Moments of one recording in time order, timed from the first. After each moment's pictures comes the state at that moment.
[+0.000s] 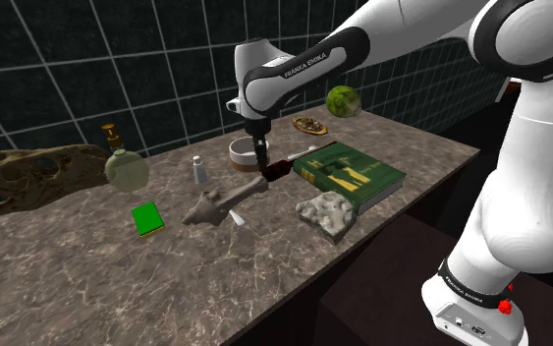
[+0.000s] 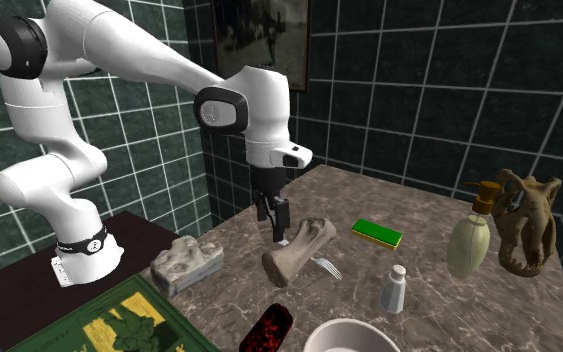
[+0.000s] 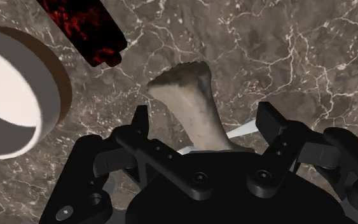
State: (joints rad) arm 0.22 0.15 0.07 -1.91 -0.07 2.08 -0.65
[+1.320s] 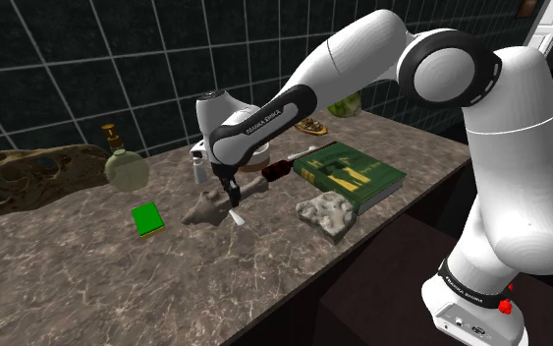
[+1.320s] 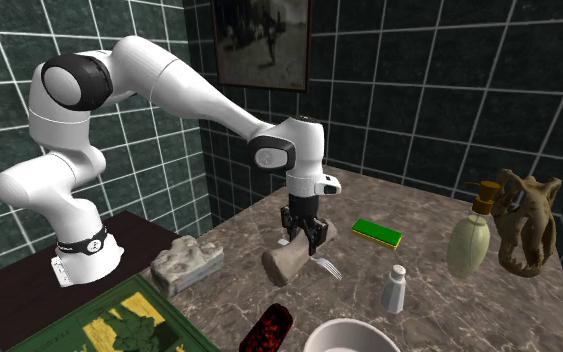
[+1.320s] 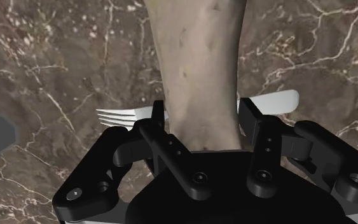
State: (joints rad) arm 0.30 0.48 0.14 -1.72 -0.15 2.20 -0.80
